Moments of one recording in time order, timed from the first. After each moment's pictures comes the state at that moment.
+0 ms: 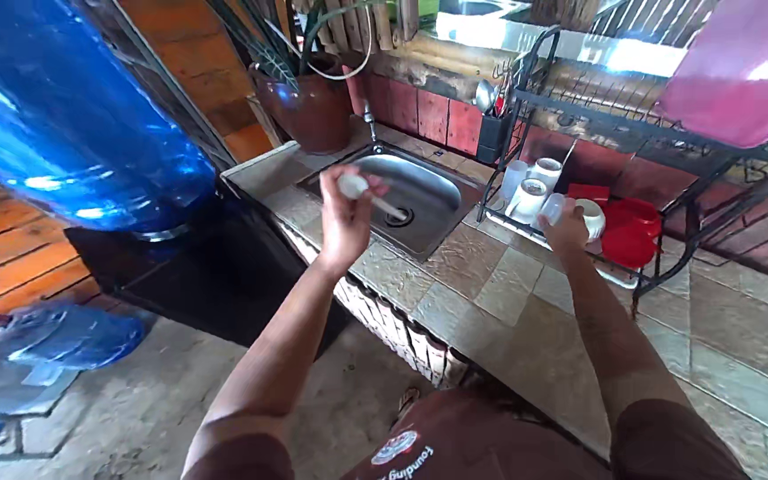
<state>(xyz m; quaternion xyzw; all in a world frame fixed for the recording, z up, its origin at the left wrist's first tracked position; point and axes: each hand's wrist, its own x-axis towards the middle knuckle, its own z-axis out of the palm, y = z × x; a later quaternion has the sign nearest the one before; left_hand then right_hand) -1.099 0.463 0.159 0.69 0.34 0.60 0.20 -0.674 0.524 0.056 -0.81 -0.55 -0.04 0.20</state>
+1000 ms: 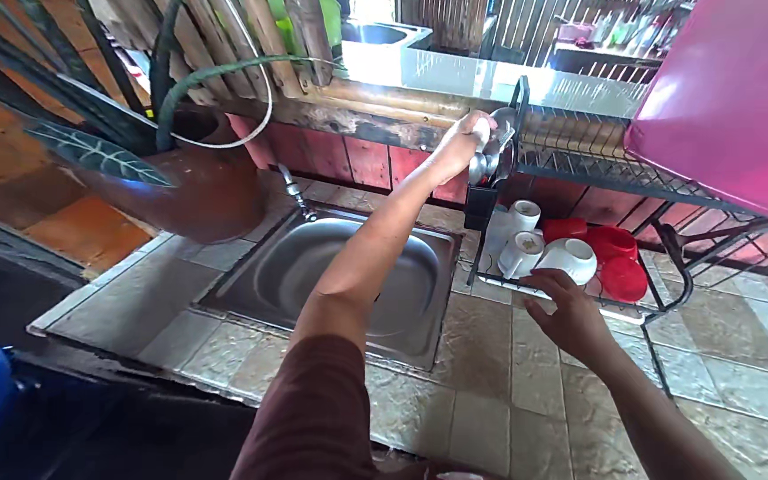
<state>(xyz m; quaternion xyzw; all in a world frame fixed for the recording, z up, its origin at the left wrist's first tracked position) -0.908 0.787 0.247 0.81 0.17 0.35 0.45 -0.803 0.489 0.152 -0.70 -0.65 0.01 0.28</state>
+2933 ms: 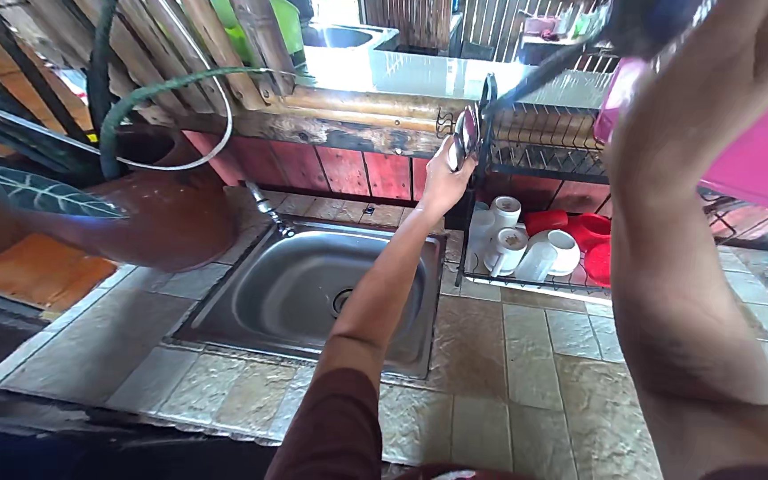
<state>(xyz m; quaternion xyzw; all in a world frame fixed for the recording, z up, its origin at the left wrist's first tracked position) -0.880 0.762 0.193 0.75 0.18 0.50 0.39 -0.813 0.581 0.352 -0.35 -0.59 -0.22 0.69</state>
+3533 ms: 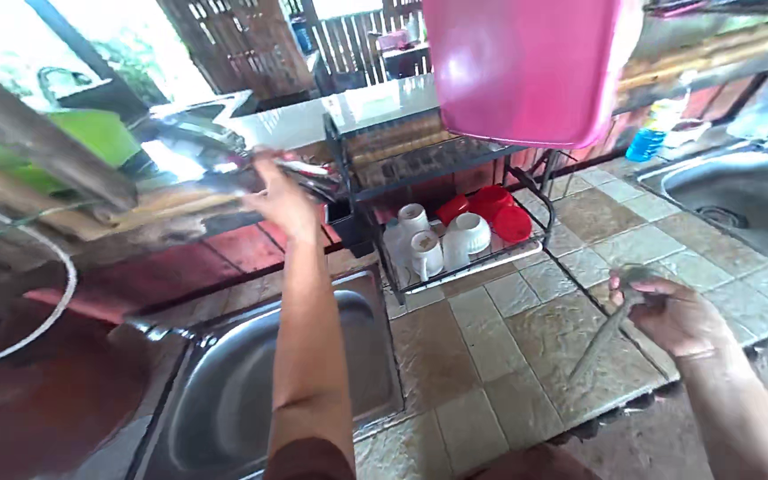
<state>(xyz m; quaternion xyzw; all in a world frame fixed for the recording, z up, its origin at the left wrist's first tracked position) -0.866 0.744 0.260 0.44 0.08 0.77 0.45 -0.745 0.286 0.151 -0.46 0.03 0.20 0.86</state>
